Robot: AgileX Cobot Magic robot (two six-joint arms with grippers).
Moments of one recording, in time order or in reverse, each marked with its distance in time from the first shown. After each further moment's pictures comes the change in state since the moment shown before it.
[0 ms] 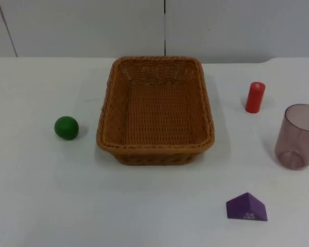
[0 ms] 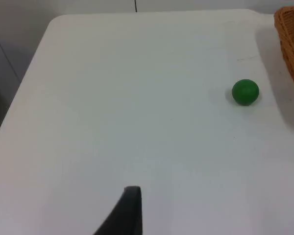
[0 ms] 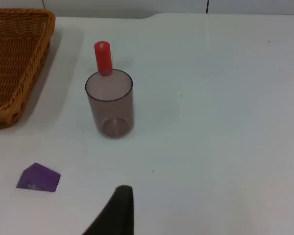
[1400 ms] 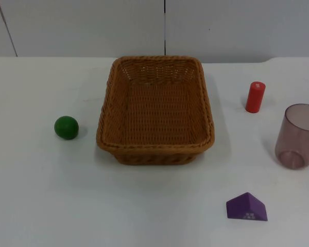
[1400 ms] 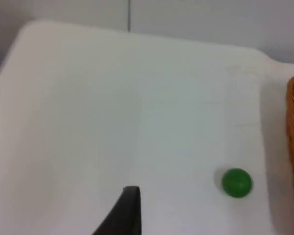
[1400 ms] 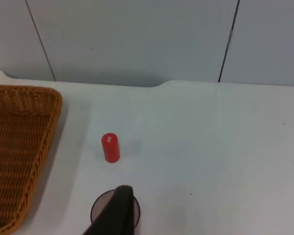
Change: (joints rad) right arm 0.000 0.840 -0.506 0.036 -0.296 -0.035; left arm -0.002 1.069 -0.457 -0.055 -0.425 -0.123
